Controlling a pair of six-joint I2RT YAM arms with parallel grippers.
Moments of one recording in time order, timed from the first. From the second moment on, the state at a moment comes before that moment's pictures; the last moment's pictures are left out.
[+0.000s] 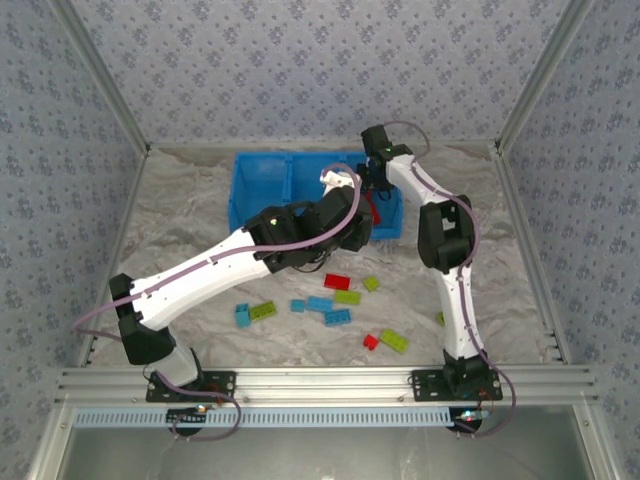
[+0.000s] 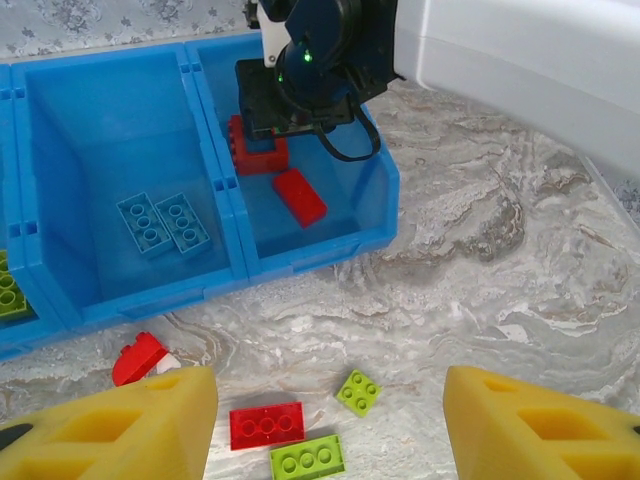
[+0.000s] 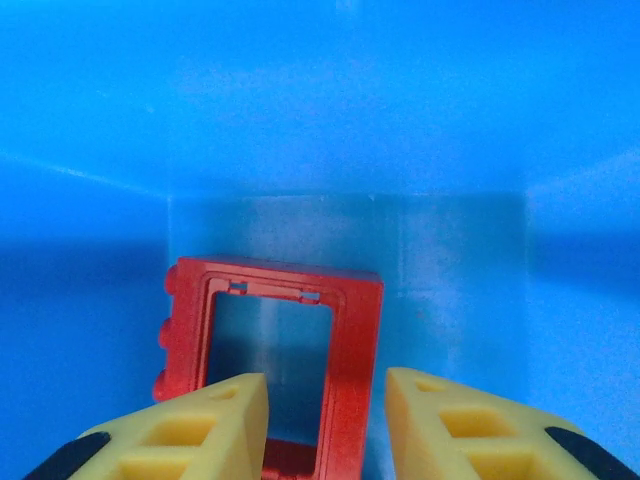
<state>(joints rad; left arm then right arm) -1.16 1.63 1.81 -0.93 -0.50 -0.65 0.32 2.36 2.09 -0.79 0.06 0.32</state>
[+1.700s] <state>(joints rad) -0.99 1.33 0.71 -0.68 -0.33 -2.07 1.20 0.78 0.77 -0.39 0.02 0.26</state>
